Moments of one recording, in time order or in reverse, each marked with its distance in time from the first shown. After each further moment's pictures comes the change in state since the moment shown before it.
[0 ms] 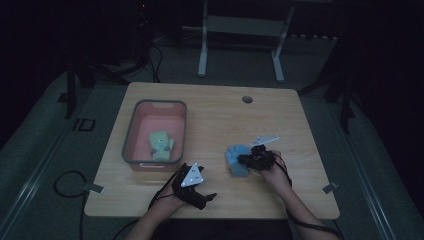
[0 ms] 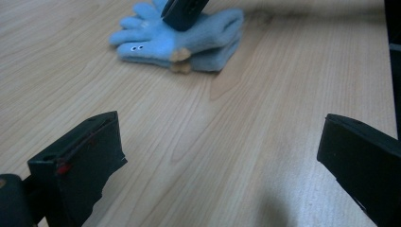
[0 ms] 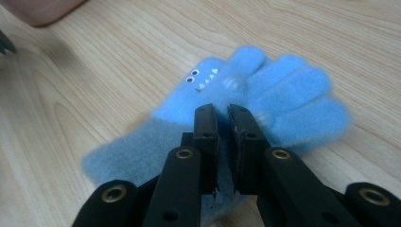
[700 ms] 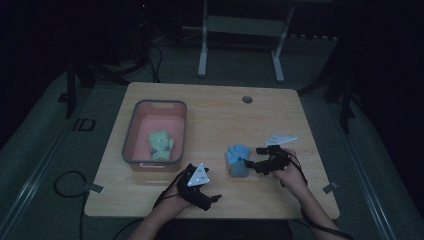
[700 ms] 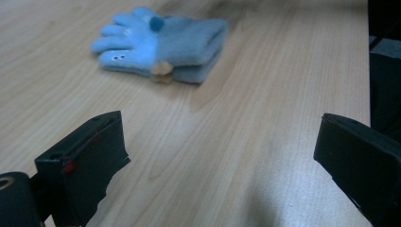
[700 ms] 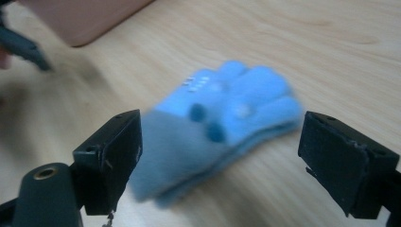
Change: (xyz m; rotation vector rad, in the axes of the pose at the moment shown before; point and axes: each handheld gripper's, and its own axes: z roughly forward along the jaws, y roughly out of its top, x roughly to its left) left arm -0.009 0.017 0.004 0.043 -0.036 0.003; right arm -0.023 -0.013 -0.038 -0.101 0.060 -0.004
